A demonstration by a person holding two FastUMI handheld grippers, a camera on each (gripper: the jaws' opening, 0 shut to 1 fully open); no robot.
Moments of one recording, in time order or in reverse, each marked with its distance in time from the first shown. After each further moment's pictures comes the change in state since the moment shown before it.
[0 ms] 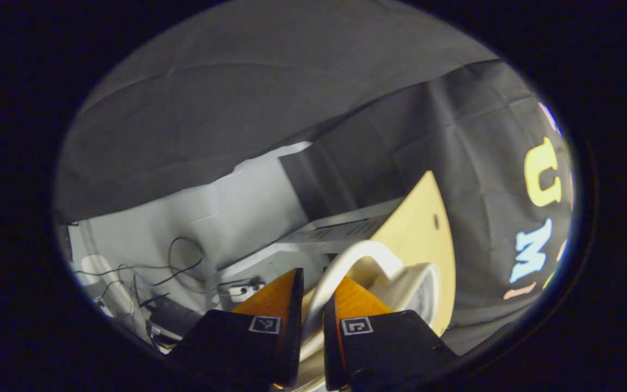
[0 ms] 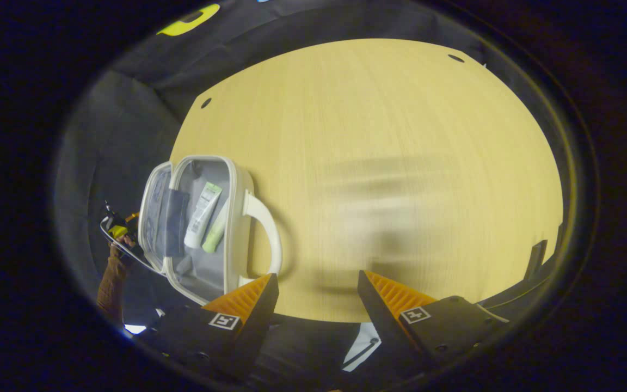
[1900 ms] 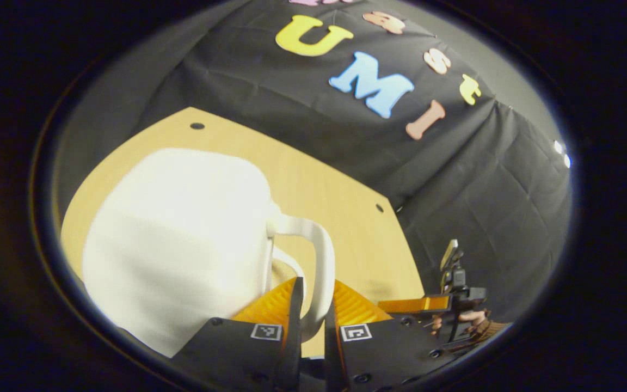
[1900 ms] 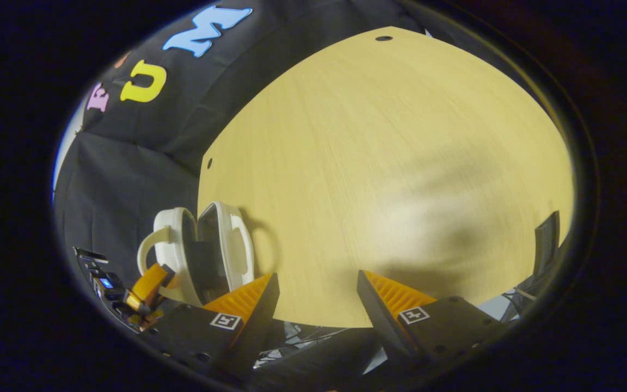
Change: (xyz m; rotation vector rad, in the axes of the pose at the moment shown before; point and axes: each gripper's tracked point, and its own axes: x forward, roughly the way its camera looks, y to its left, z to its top) left arm -0.122 -0.285 -0.505 0.702 0.261 -0.350; right arm -0.072 -0.115 0.006 0.273 -0.198 0.229
